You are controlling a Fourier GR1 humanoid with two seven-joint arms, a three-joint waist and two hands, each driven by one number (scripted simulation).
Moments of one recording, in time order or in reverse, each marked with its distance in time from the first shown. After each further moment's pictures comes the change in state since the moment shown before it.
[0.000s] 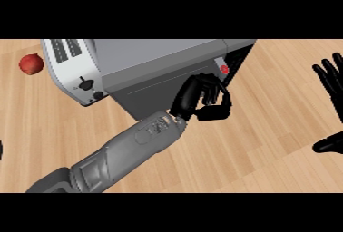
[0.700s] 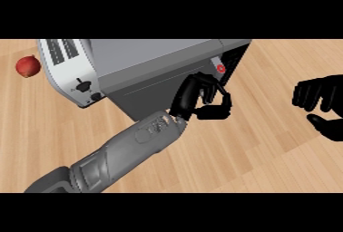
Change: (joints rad) left arm -0.008 0.004 -0.019 0.006 0.048 0.054 -0.010; right arm -0.077 -0.057 0.116 -0.165 -0.017 0.126 0.107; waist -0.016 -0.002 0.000
